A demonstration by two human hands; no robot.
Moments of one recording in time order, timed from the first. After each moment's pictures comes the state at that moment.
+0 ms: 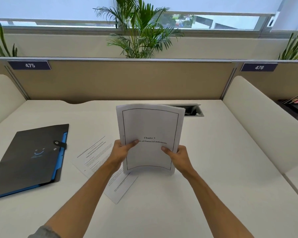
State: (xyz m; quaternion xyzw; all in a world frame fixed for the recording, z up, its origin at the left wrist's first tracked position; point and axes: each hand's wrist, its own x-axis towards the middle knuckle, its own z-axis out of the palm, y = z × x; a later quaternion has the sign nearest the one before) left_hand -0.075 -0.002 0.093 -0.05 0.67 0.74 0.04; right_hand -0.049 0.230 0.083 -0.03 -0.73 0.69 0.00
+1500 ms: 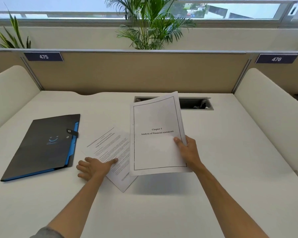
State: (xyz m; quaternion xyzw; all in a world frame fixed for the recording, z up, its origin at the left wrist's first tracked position) left_hand -0.018 -0.091 0.024 -0.43 0.88 0.20 0.05; right_hand -0.046 0.232 0.073 -0.06 -0.76 0.64 0.03
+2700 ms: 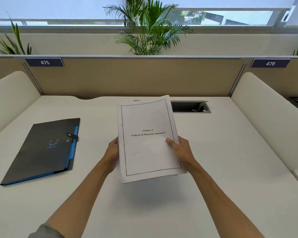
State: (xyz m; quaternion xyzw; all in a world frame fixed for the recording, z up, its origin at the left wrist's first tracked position) left_hand -0.036 -0.045 0.097 -0.10 0.68 0.72 0.08; right_hand -0.041 0.215 0.092 -0.03 -0.69 0.72 -0.04
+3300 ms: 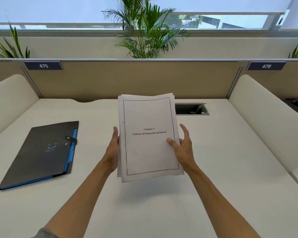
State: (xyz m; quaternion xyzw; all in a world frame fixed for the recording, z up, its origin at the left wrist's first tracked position) left_hand -0.039 -0.038 0.118 -0.04 0.57 0.81 0.15; right_hand -0.038 0.212 0.103 -0.03 -0.71 0.70 0.07
